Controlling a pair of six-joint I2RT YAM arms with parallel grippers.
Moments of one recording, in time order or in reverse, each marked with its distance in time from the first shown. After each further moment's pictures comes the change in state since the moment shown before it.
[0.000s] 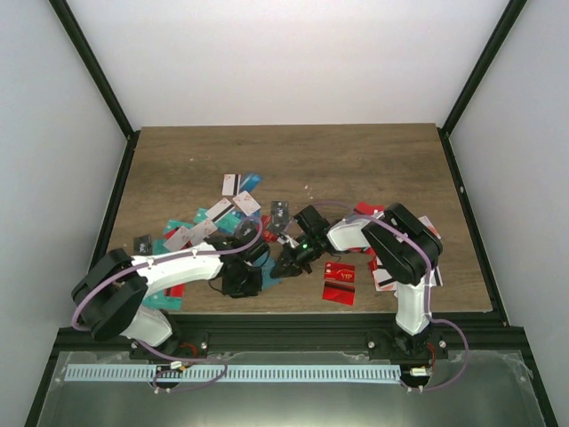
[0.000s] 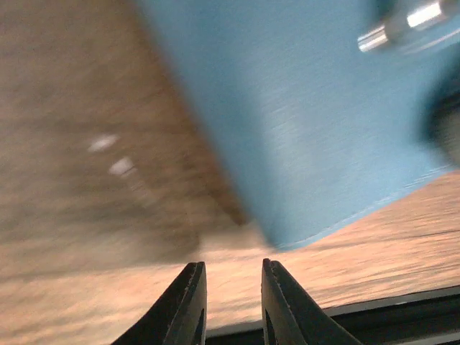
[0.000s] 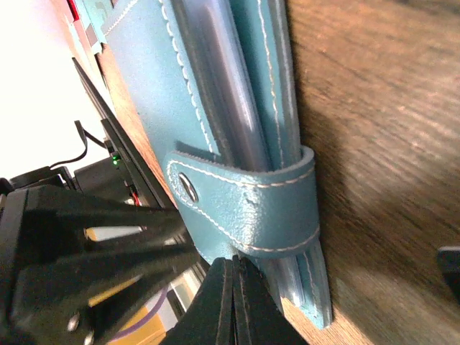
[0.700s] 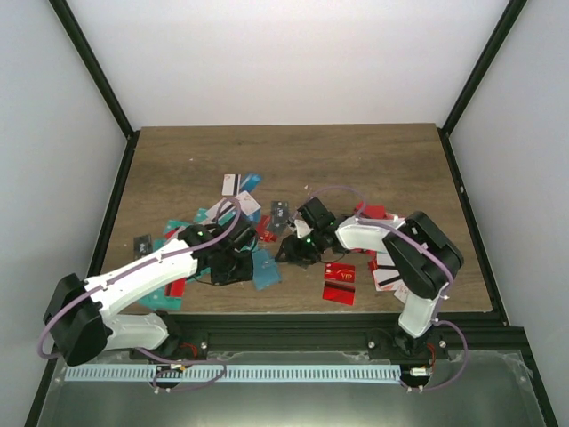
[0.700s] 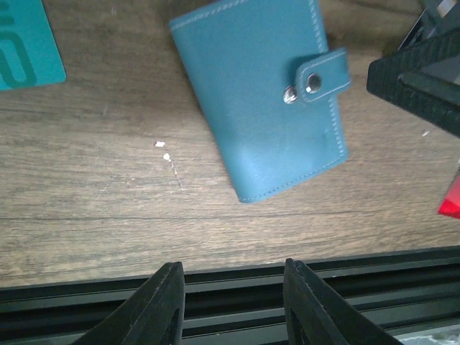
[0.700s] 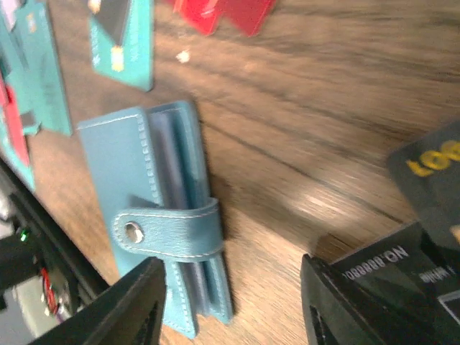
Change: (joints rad) left arm 0.037 -0.198 0.139 -0.288 -0.097 -0.033; right arm -0.002 -0.151 0.009 -0.089 0.345 -0.079
